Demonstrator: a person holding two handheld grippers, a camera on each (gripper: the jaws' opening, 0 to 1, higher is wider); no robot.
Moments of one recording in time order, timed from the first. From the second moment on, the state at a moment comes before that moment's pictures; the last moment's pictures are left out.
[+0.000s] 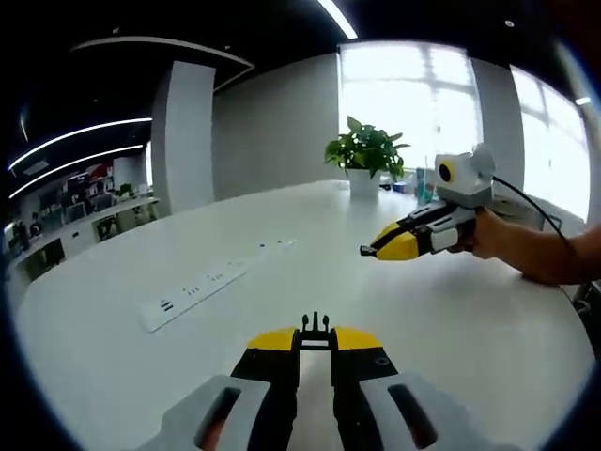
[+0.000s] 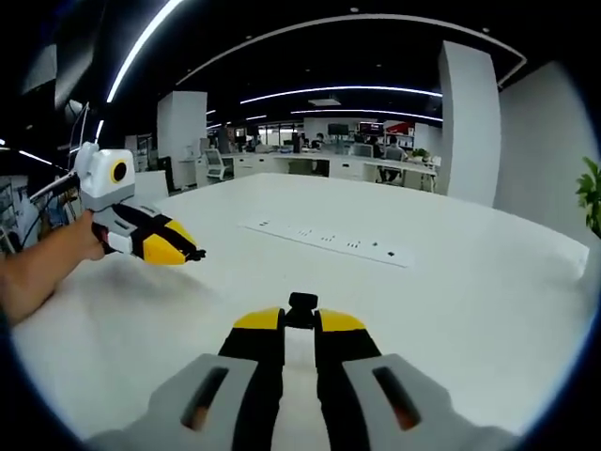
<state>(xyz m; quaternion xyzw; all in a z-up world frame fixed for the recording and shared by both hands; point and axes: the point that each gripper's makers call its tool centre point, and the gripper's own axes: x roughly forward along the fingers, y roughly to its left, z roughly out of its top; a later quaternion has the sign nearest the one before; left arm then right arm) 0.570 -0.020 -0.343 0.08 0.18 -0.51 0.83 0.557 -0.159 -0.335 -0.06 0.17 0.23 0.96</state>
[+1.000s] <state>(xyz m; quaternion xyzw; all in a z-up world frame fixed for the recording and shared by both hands) 0.504 0.000 -0.349 0.08 0.19 -0.51 0.83 0.509 -0.134 -0.343 -0.07 0.19 0.26 0.94</state>
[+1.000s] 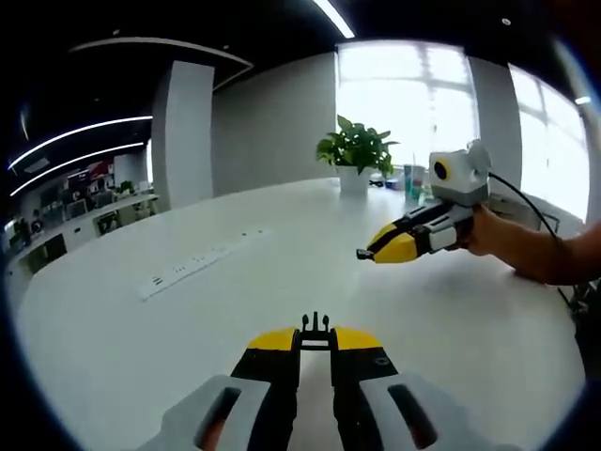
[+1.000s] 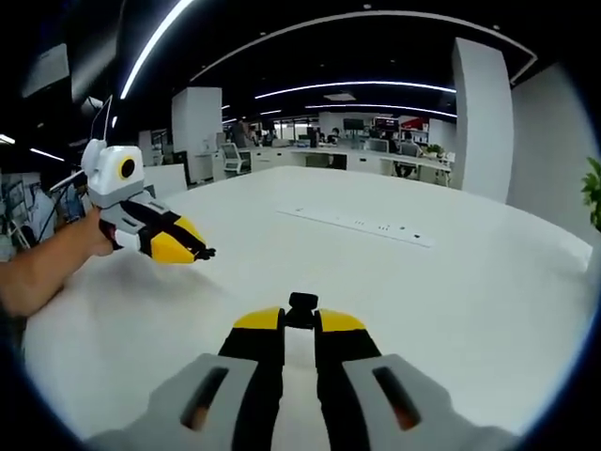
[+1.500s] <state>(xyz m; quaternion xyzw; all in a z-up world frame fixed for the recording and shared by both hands) 0.482 0.011 -0.350 0.08 0.19 -0.52 0.83 0.481 -0.127 -0.338 -0.07 0.18 0.28 0.94</state>
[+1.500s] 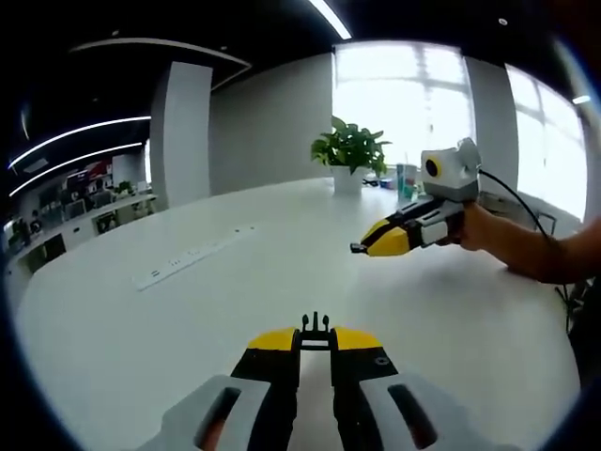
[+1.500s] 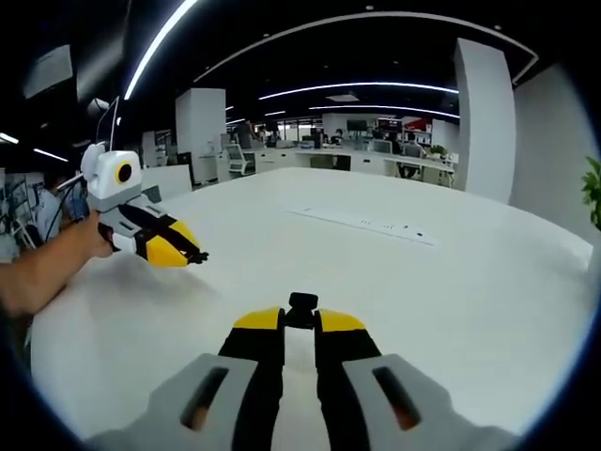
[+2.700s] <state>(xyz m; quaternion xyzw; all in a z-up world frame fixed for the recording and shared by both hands) 0.441 0.008 -0.347 0.09 0.19 -0.56 0.80 0.439 -0.101 -0.344 -0.10 0.18 0.40 0.89</state>
